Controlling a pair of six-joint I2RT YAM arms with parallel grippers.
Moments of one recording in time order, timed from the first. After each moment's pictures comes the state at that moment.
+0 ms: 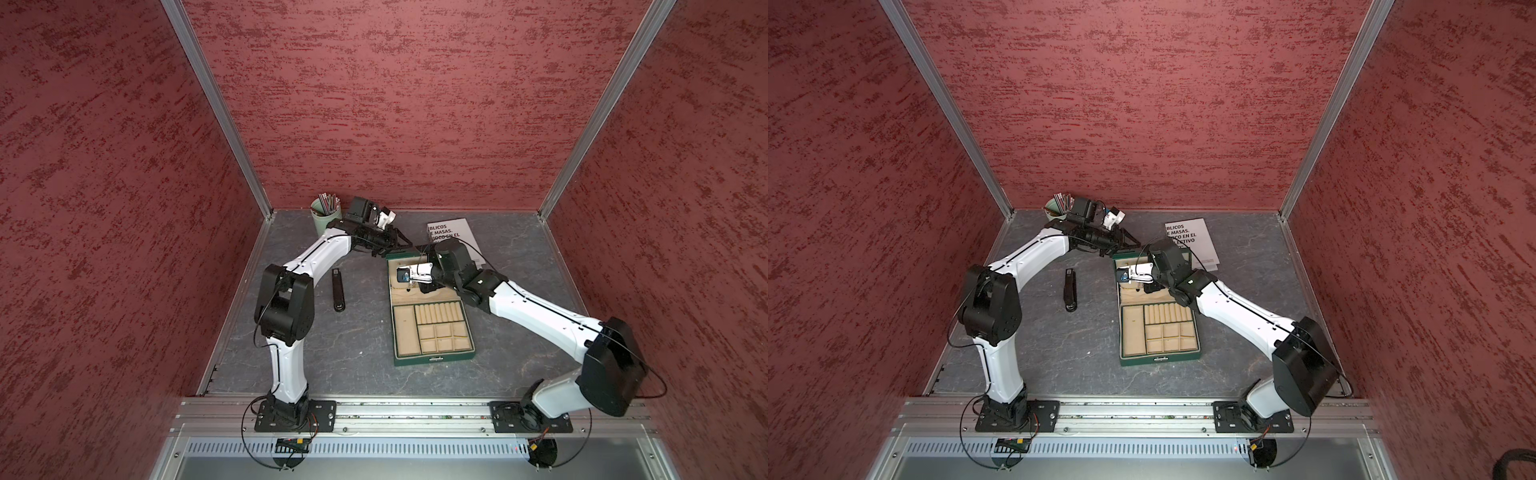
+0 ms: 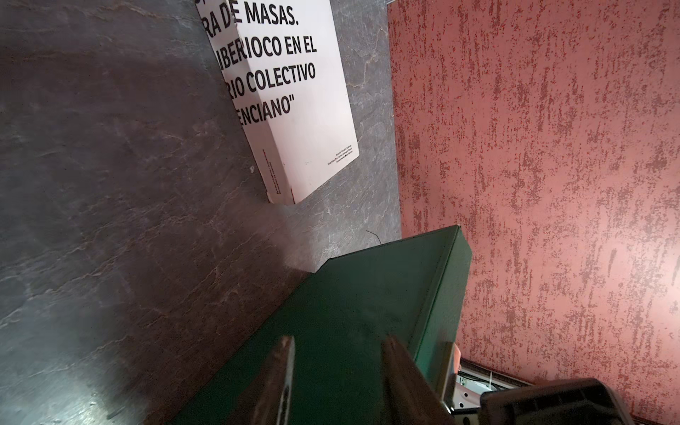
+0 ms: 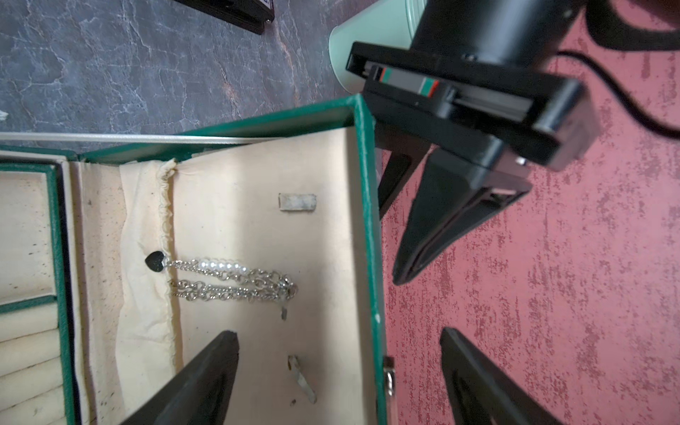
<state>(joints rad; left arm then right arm) -0.35 1.95 1.63 -0.54 0.84 -0.59 0.70 1.50 1.11 -0.18 0.08 -1.14</state>
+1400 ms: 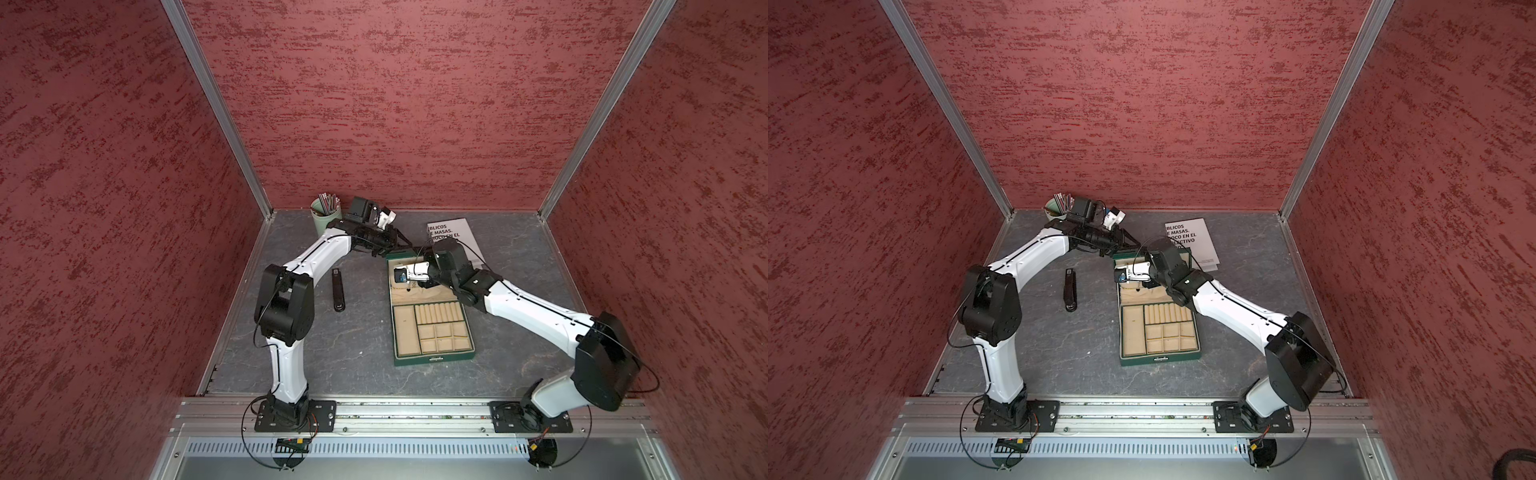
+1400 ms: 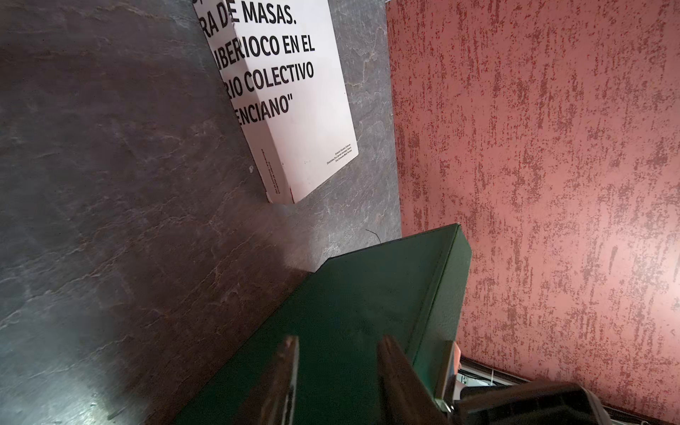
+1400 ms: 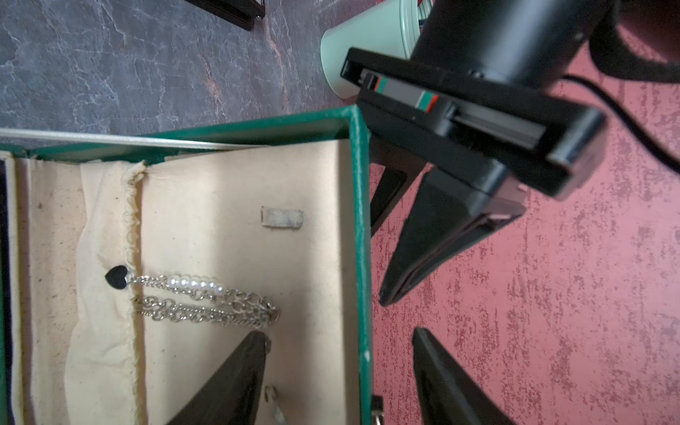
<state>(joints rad) -0.35 1.95 1.63 -0.54 0.84 -0.58 0.70 1.53 1.11 -0.10 0.10 -1.20</state>
